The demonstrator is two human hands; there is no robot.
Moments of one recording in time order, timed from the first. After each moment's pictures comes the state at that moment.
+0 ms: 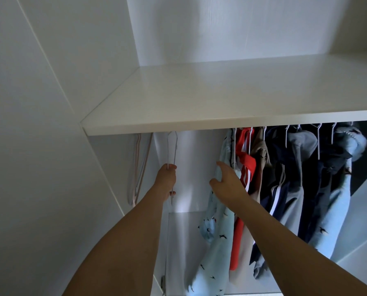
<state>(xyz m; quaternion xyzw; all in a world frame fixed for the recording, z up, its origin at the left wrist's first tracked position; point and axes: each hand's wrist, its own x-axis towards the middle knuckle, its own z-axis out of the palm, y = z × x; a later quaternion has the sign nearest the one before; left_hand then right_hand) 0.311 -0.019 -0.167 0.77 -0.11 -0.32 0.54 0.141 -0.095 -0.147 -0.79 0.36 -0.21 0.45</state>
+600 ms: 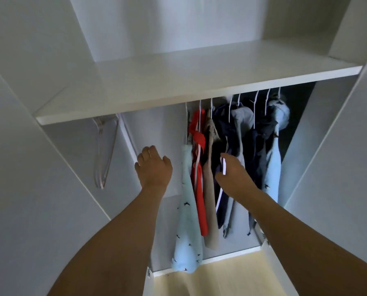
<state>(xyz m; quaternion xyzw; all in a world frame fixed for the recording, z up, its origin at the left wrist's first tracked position) 0.183 -0.005 -0.144 0.91 -0.34 0.08 0.25 -0.022 -0.076 -0.113 -0.80 0.41 -0.21 0.38</state>
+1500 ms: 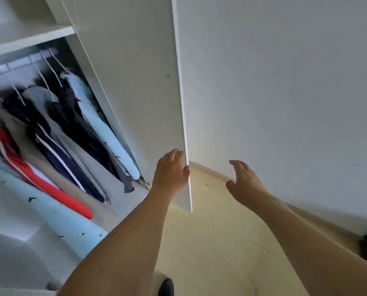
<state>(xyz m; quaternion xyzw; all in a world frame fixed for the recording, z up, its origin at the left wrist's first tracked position) -0.331 0.080 -0.221 0.51 -0.85 -0.03 0.15 -0.522 0.183 -0.183 -0.59 0.76 -0.16 0.22</state>
